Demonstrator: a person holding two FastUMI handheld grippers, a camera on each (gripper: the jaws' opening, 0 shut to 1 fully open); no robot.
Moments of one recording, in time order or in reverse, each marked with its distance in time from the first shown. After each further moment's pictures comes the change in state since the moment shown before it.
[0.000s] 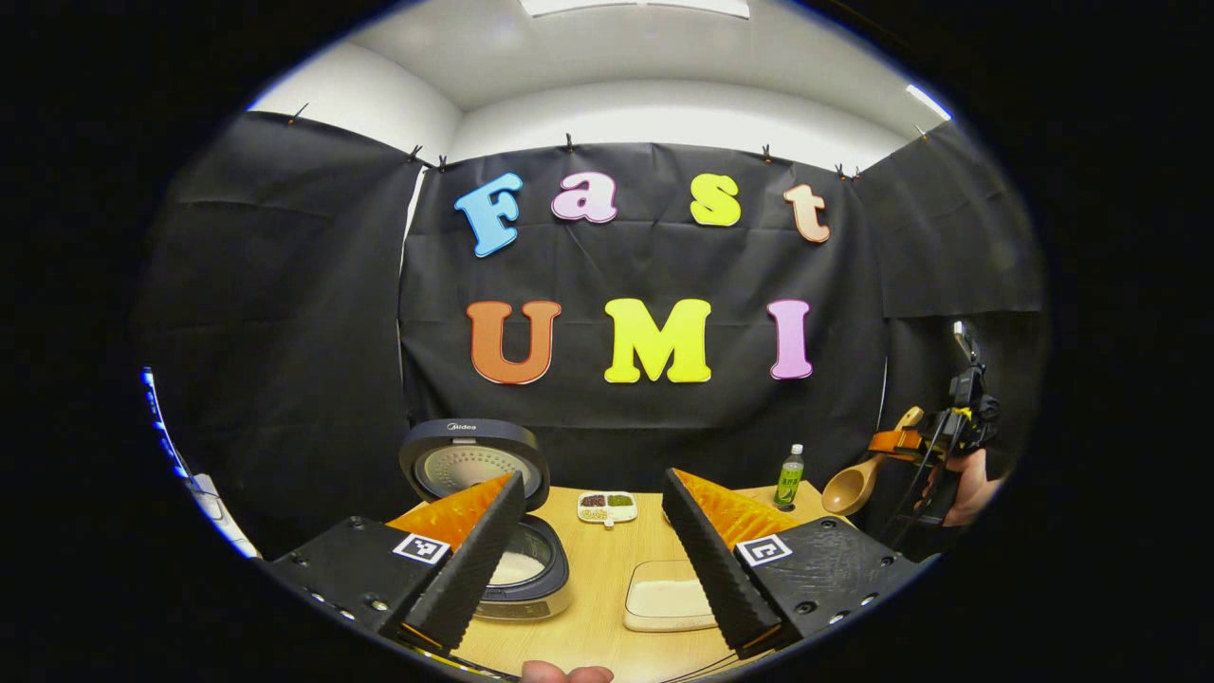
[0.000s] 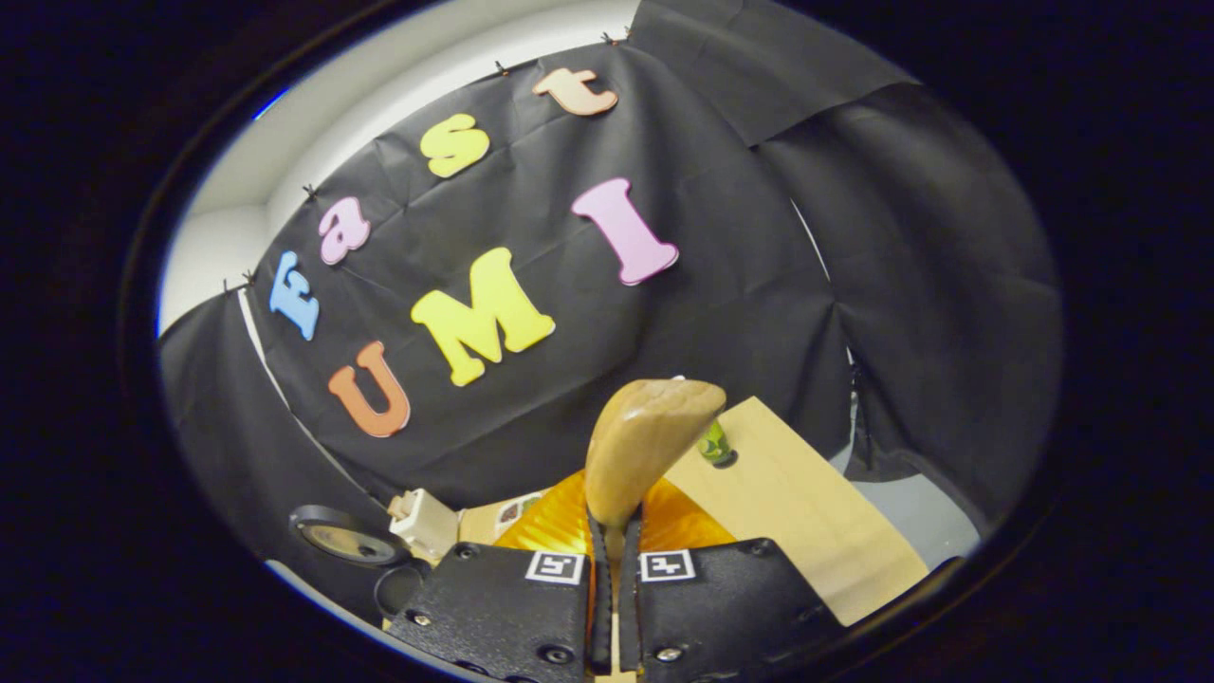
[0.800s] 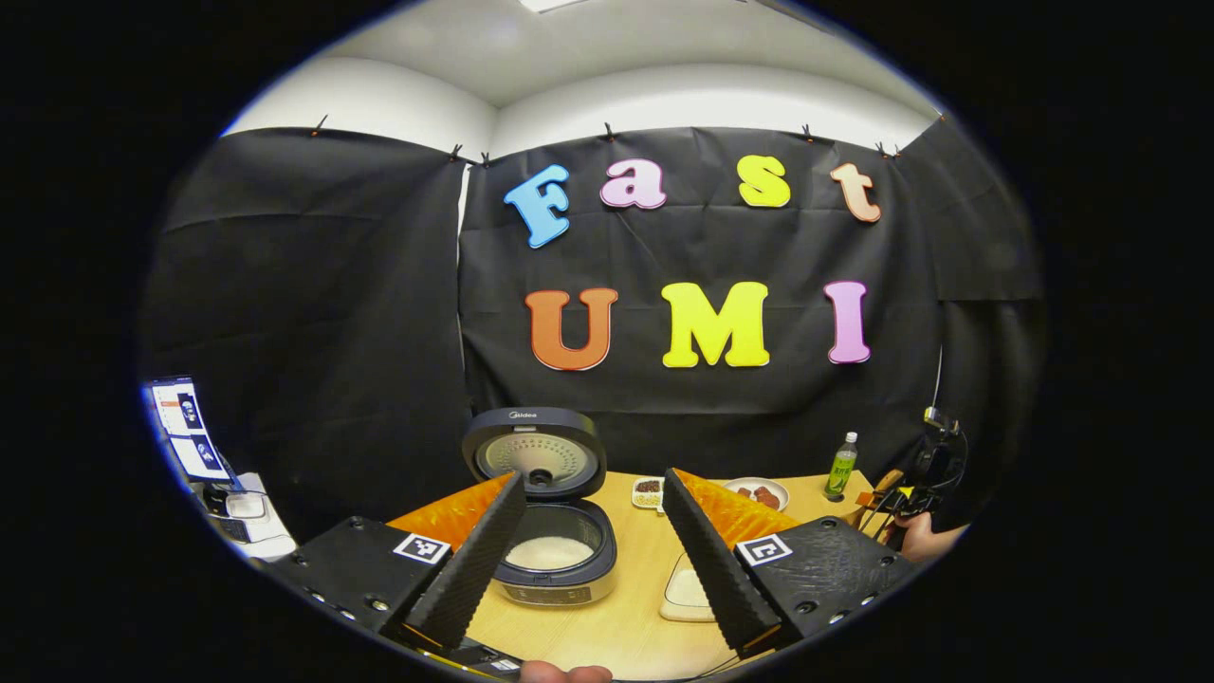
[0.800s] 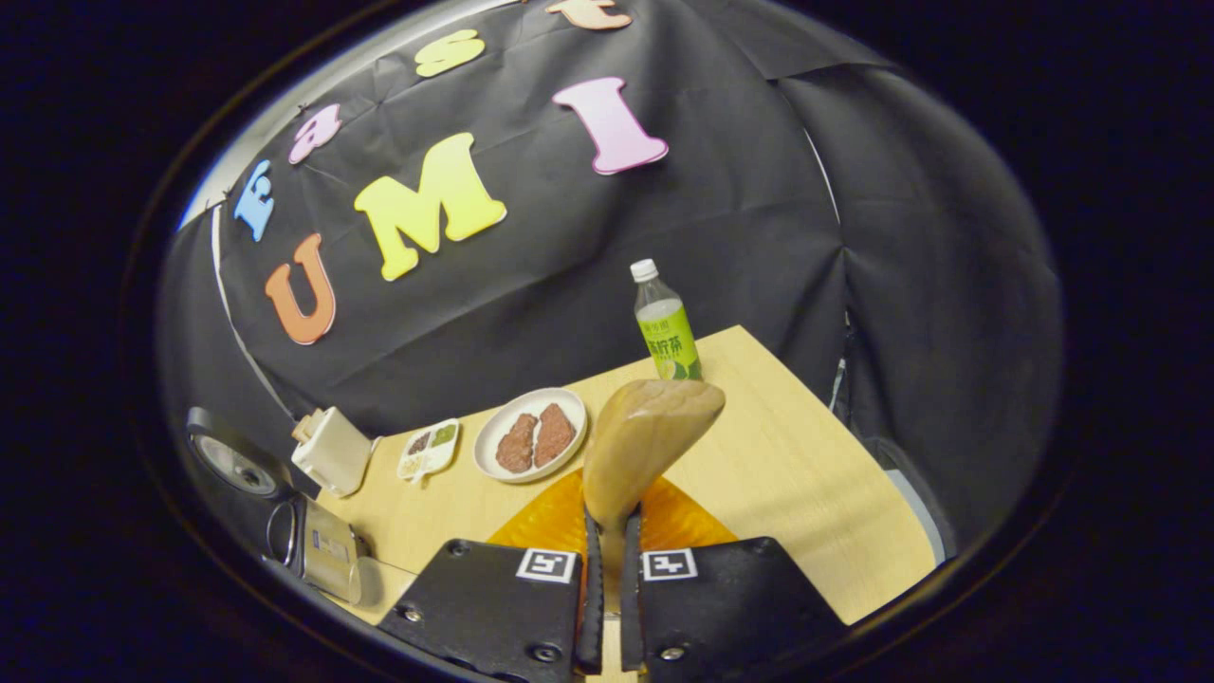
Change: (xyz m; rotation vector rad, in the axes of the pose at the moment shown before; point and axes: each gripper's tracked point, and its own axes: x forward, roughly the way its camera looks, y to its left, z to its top) left arm -0.014 0.037 0.000 0.009 0.054 0.204; right arm 0.121 -0.055 -0.126 -0.105 0.194 -0.084
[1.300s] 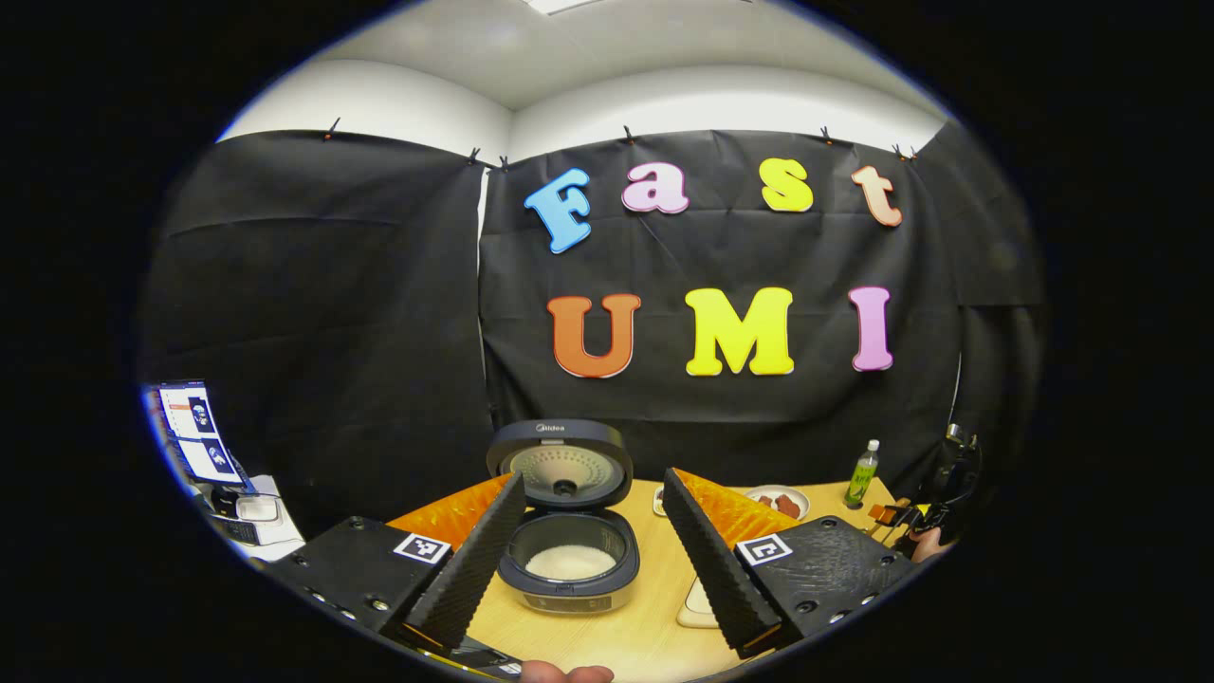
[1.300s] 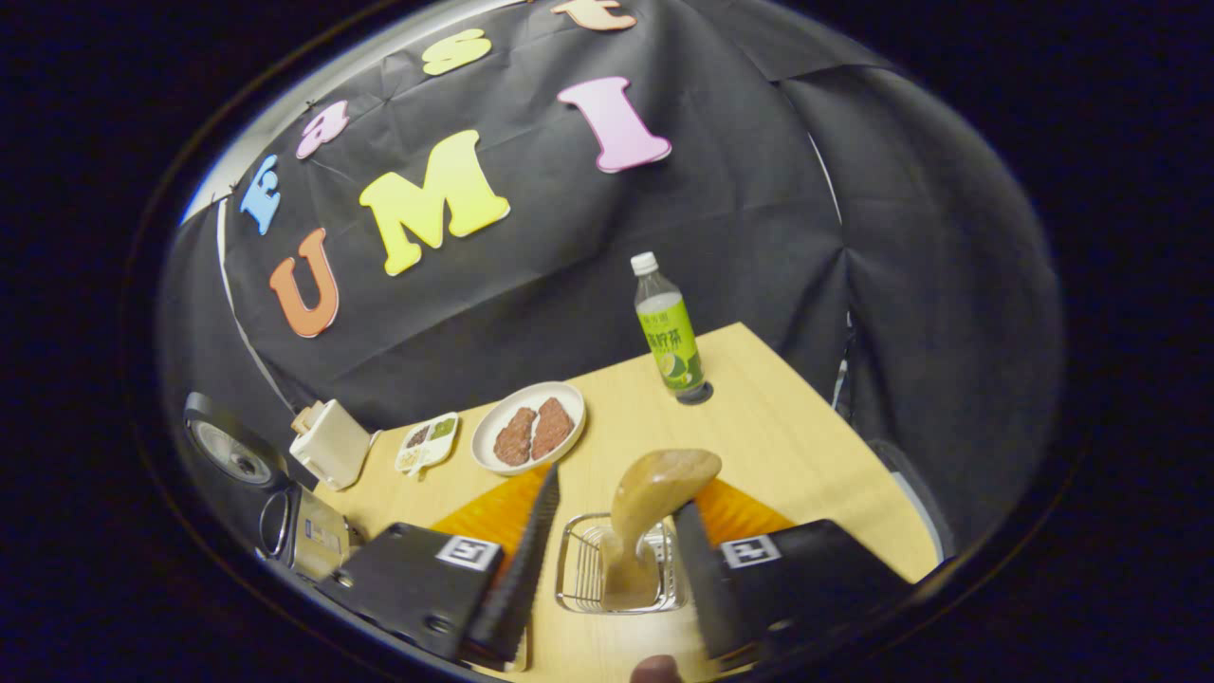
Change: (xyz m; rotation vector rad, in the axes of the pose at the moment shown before) left arm 0.025 0.019 0.025 -0.025 -0.040 0.041; right arm -0.025 -0.007 0.024 -0.055 -0.083 -0.020
